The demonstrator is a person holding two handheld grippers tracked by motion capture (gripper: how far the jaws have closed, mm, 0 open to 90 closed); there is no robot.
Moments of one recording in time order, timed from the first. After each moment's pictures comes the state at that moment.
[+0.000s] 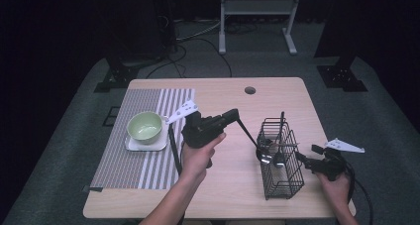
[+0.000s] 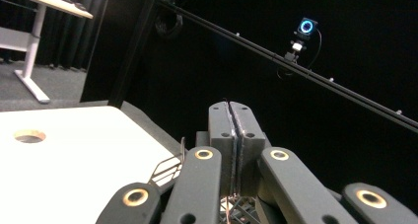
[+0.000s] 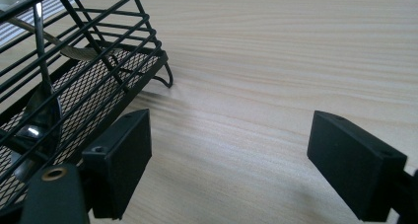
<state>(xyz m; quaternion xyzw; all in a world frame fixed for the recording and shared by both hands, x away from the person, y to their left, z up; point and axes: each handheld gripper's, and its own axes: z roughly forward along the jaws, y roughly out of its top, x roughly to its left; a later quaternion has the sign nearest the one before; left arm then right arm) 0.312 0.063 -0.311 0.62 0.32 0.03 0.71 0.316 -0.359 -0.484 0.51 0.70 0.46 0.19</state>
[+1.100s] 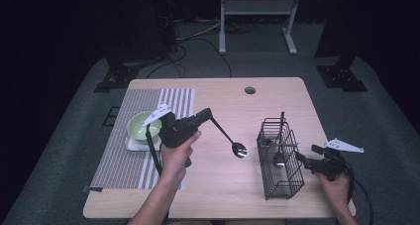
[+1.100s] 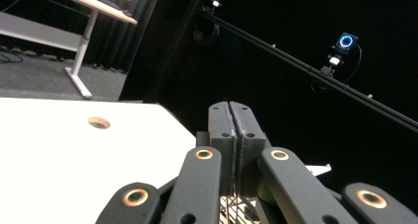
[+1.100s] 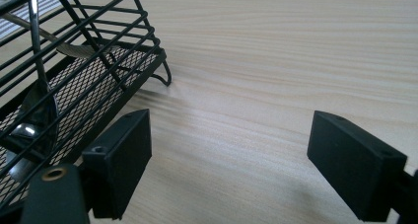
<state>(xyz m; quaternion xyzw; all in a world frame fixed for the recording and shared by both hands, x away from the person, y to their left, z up) 0.323 0.118 -0.333 0.60 0.38 0.06 0.70 0.316 -0.357 -0.484 0.51 0.70 0.45 0.19</state>
